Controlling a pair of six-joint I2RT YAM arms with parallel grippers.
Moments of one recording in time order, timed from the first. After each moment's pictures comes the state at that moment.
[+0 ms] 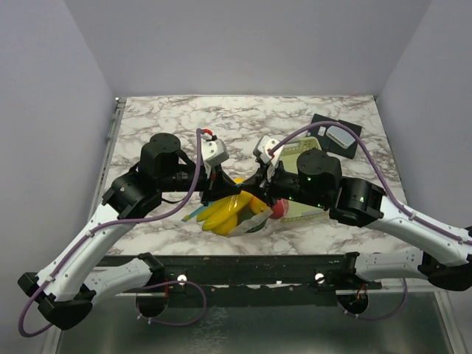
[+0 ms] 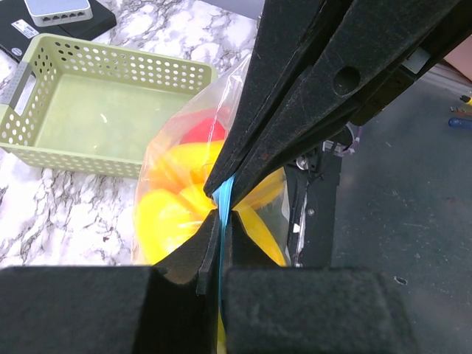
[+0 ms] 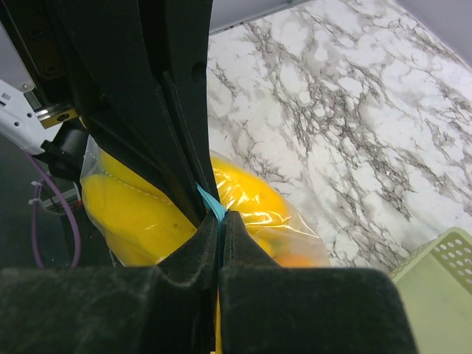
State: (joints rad) left arm -0.71 0.97 1.23 -0.58 0.69 0.01; right arm 1.16 1.13 1.33 -0.46 0.02 0.00
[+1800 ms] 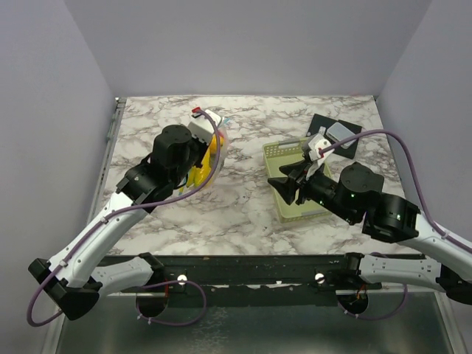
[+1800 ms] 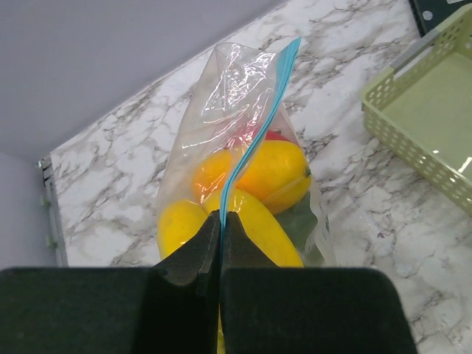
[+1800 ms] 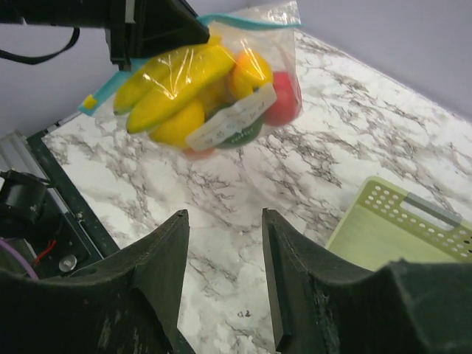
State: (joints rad) left arm -0.70 1.06 1.24 -0.51 -0.31 0.19; right arm 1.15 0.89 1.20 -0.44 0.32 0.06
